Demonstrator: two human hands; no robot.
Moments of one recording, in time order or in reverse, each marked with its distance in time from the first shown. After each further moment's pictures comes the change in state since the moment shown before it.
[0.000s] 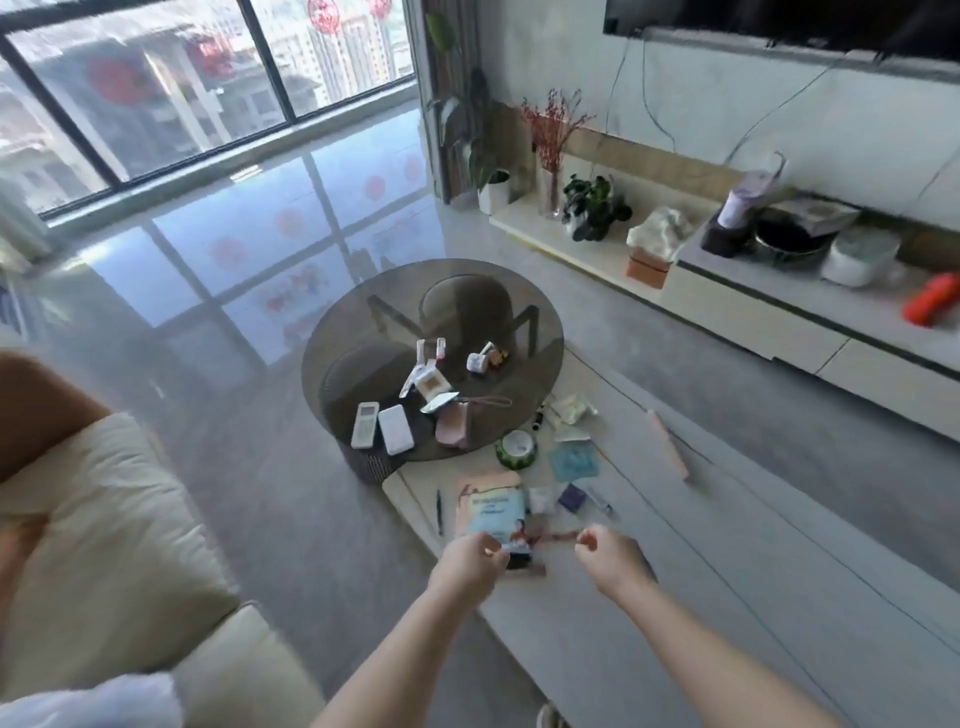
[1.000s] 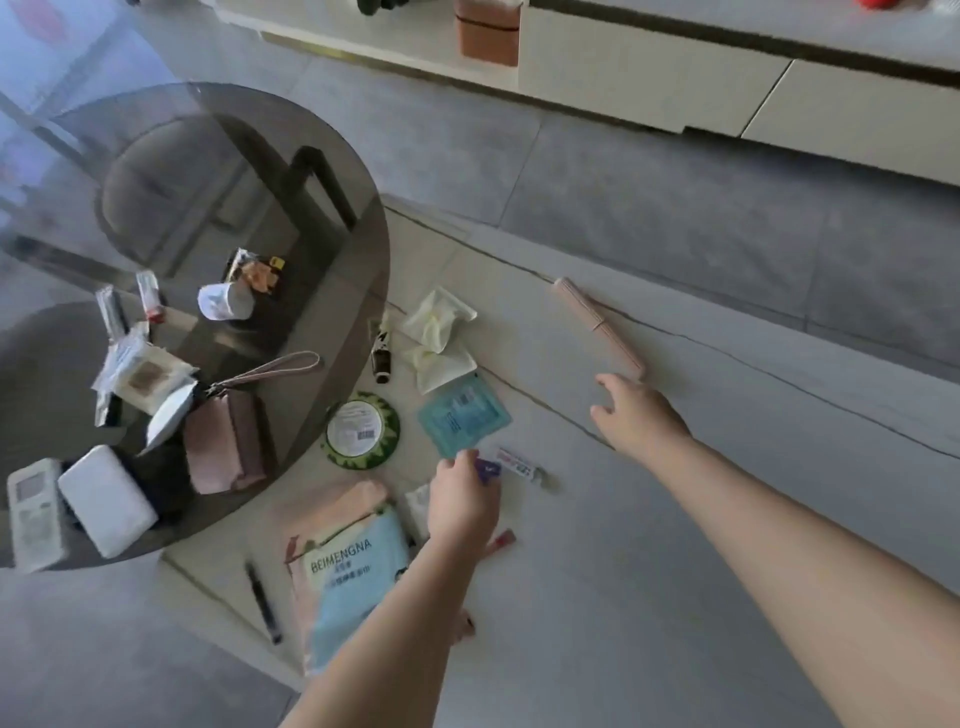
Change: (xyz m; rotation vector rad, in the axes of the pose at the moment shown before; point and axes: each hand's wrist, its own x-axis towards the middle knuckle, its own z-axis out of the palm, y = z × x) left_hand 0.368 0.065 0.212 0.209 -0.114 0.046; right_hand 0.367 0.182 0.004 -0.007 0.146 0.225
